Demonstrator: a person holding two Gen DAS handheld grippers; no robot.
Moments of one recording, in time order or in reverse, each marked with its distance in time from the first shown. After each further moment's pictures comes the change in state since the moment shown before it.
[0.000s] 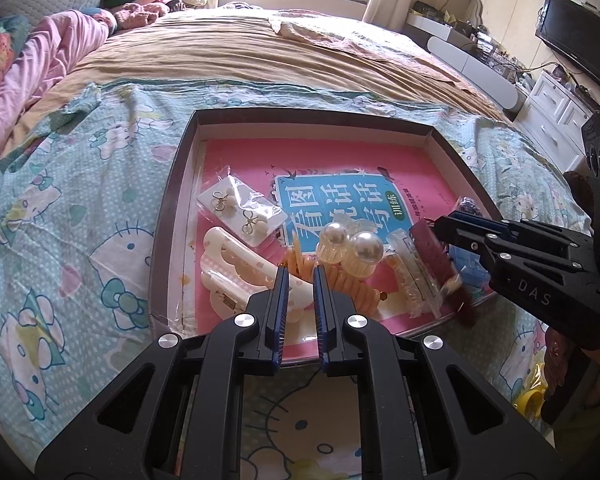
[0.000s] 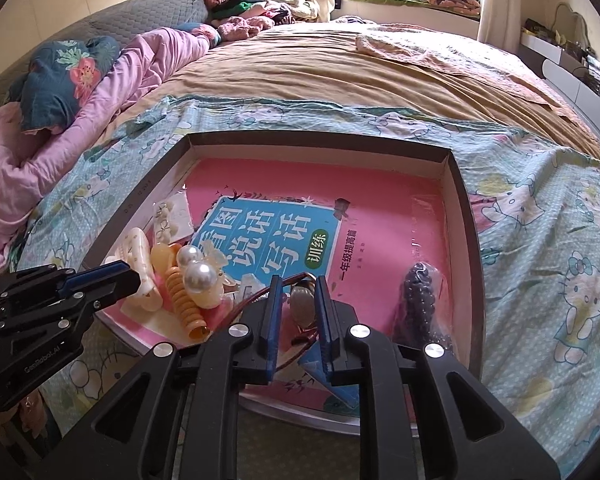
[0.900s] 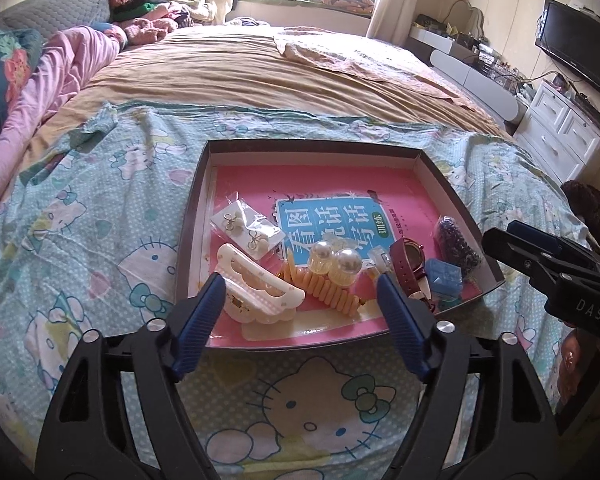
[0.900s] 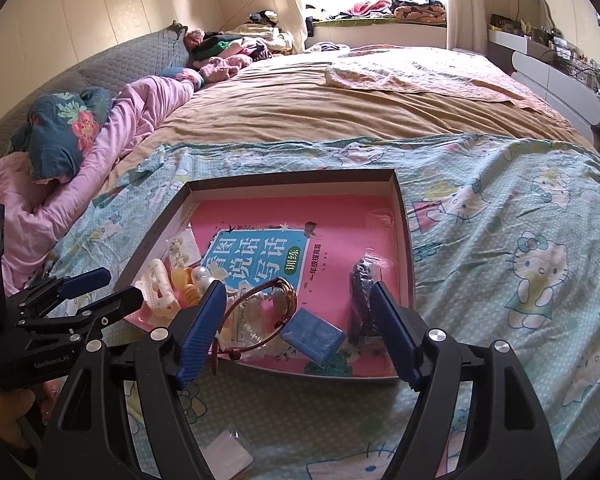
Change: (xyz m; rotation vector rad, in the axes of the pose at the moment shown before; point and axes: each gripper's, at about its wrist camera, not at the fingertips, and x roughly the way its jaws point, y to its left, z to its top) left arm -0.042 -0.011 0.008 -0.006 -0.057 0.034; right arm -0.075 -0.022 -0.013 0.116 -0.124 -0.004
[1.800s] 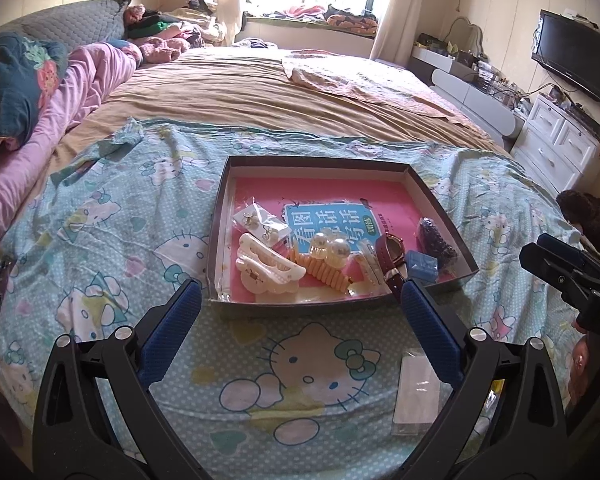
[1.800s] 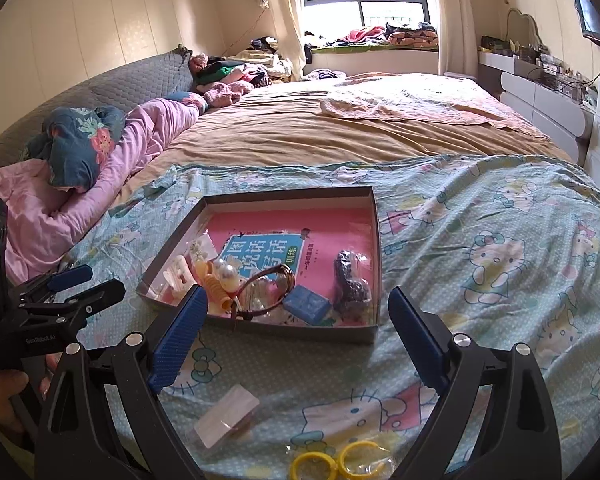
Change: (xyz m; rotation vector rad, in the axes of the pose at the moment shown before) left arm -0.056 -0.004 -0.025 -0.003 -0.075 0.023; right arm -0.072 0.000 -0.032 -0.012 -0.088 -0.016
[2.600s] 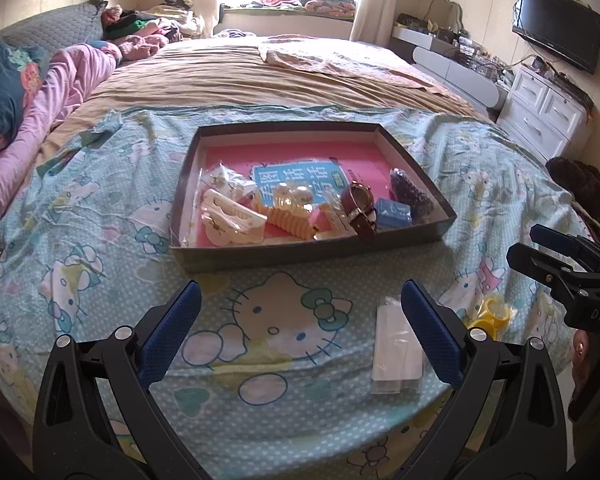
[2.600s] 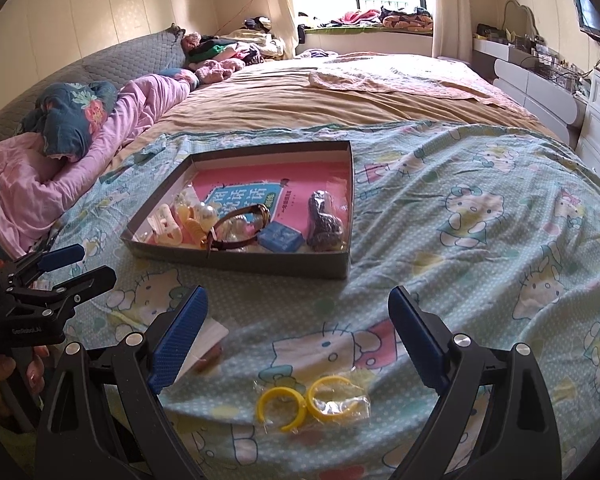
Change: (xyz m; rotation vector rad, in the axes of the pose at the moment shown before) left arm 0.002 -0.033 -0.042 0.072 0.049 -0.030; right arm -0.010 -0.018 -0.049 -0.007 0.082 -0.035
